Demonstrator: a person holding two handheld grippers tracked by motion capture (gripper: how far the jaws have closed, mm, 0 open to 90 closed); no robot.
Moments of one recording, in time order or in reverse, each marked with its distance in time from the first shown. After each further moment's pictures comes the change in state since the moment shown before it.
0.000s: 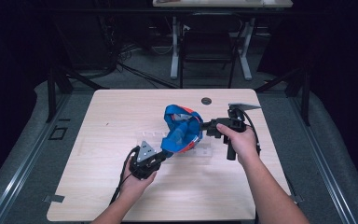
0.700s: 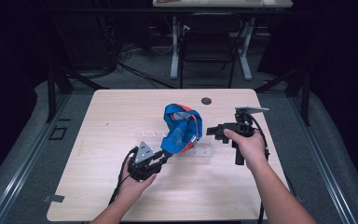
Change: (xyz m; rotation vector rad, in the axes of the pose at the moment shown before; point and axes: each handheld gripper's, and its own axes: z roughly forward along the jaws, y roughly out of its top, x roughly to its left) left arm -0.002 0.000 -0.010 -0.009 -0.015 -0.004; right arm -0.010 -0.010 -0.018 -0.012 -0.073 -0.033
